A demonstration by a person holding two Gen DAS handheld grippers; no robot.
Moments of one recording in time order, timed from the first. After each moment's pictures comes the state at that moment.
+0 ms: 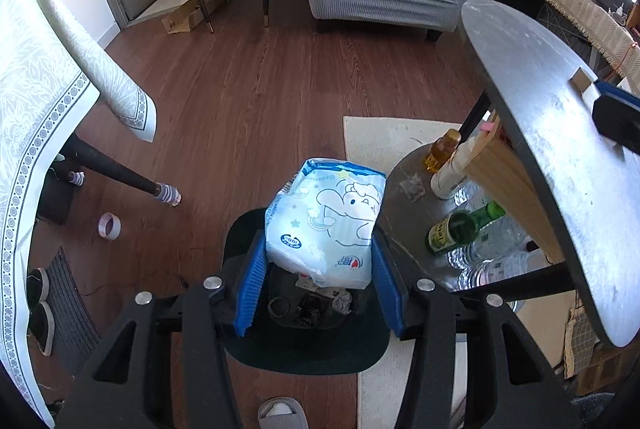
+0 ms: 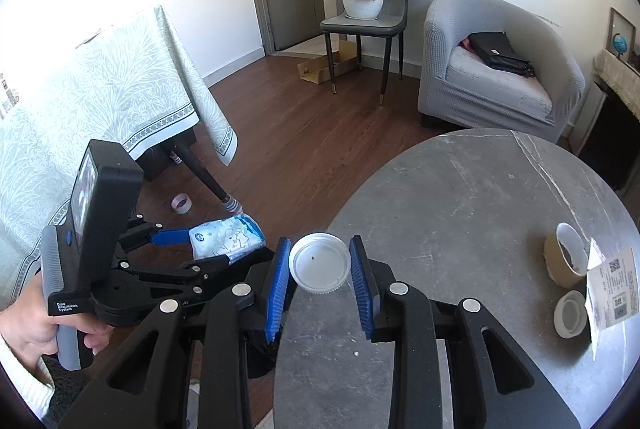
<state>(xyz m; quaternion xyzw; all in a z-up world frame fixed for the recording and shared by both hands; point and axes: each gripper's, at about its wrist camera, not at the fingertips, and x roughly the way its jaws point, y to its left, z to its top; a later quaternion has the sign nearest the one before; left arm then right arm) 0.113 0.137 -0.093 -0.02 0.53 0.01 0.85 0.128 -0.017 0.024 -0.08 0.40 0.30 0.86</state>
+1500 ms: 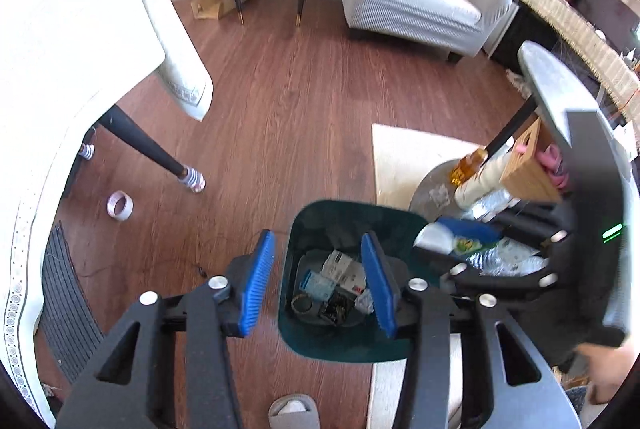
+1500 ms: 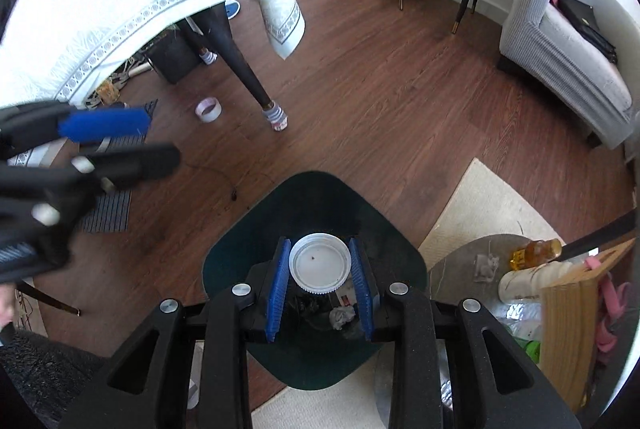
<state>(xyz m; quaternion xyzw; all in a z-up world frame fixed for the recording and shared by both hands) 0.084 0.235 -0.080 -0.08 0.50 0.02 0.86 0.129 0.137 -0.102 -0.17 0.52 0.35 0.76</state>
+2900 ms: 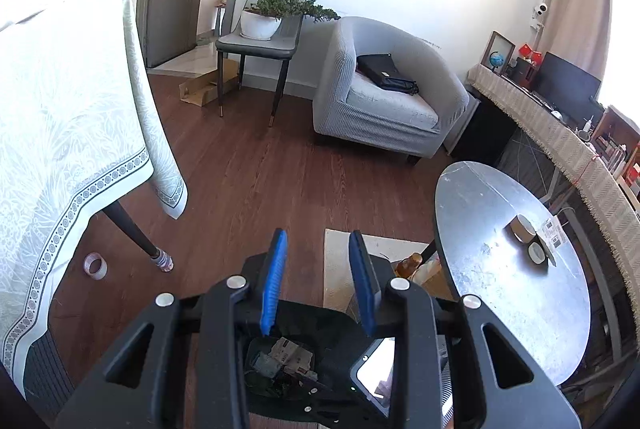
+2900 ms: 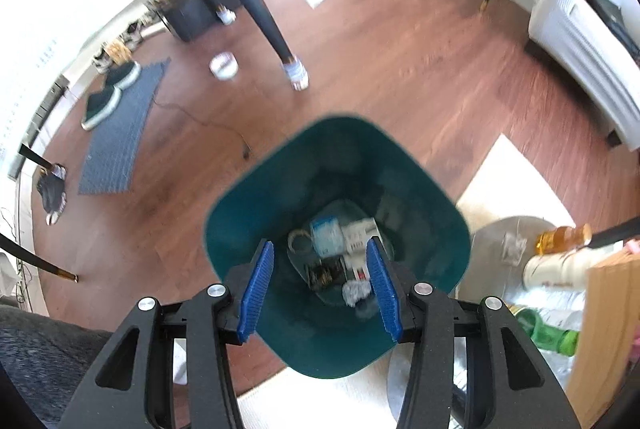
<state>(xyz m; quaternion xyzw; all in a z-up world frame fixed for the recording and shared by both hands) 0.066 0.207 0.029 -0.13 0.34 0.00 0.93 0.103 0.141 -0.139 -0.20 0.54 0.38 0.73</state>
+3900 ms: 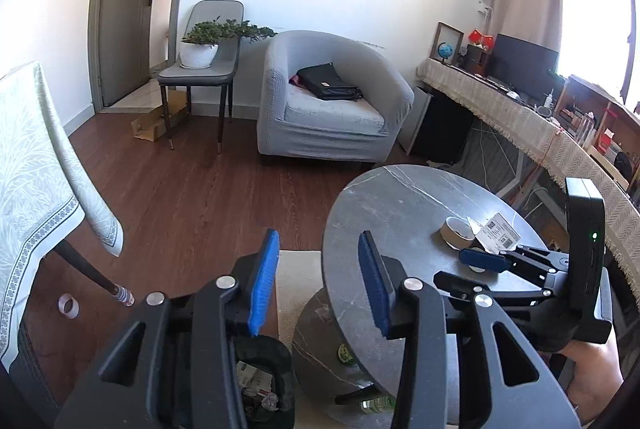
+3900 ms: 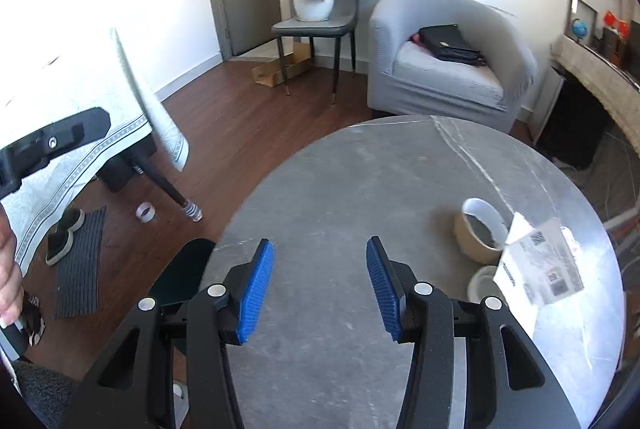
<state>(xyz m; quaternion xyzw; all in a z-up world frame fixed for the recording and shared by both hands) 0.092 0.078 0.055 -0.08 0.31 -0.07 0.95 0.139 -0.094 0.036 -0.07 0.40 0.22 0.89</state>
